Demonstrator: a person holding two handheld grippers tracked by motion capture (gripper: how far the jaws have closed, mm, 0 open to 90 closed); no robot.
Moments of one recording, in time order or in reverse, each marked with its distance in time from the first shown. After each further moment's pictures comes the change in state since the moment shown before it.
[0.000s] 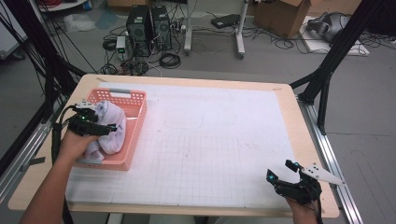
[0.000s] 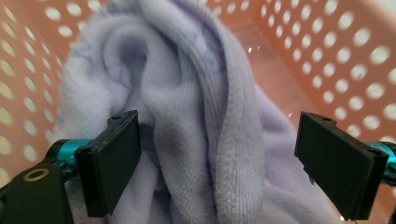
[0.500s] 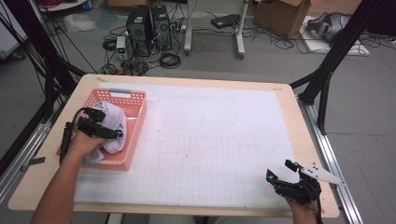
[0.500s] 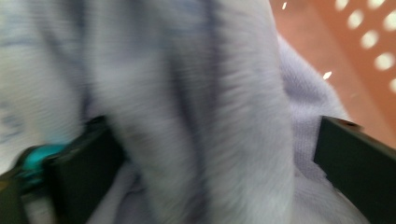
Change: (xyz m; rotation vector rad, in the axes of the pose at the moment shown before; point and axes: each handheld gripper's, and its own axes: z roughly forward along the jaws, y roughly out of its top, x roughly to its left) left arm -0.016 0.000 0.035 0.190 0.092 0.041; right arm 0.000 0.000 0.002 0.002 0.003 -0.010
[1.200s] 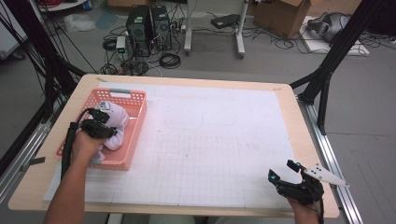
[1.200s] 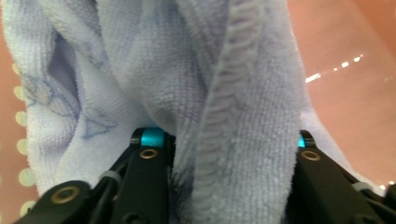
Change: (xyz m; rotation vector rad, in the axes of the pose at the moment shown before) left arm -0.005 -0.001 -0.004 0.001 0.067 0.044; right arm -0.002 0.000 -0.006 -0.022 -0.001 0.015
